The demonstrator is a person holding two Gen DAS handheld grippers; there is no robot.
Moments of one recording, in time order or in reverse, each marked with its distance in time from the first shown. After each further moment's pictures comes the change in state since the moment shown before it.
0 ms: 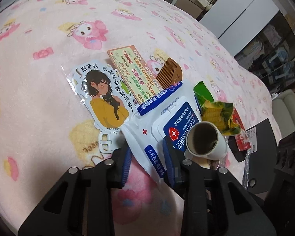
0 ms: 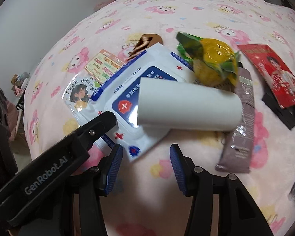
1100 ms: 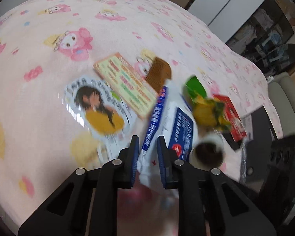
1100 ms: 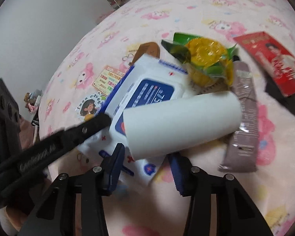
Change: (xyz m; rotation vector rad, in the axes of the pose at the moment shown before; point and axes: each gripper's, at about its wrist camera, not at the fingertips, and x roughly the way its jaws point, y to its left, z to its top) left arm -0.012 -0.021 0.010 0.119 0.097 -0.025; right arm -0.019 -0.019 -0.004 0.107 -0.060 0.125
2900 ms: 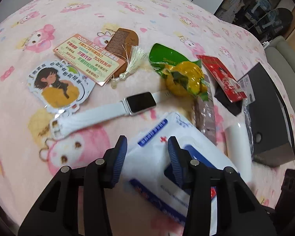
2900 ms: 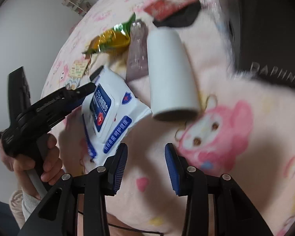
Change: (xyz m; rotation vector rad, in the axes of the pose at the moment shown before) left arm 0.026 -0.047 -0.036 0.195 0.109 0.024; right arm -0.069 -0.087 -0.102 0.269 0.053 -0.014
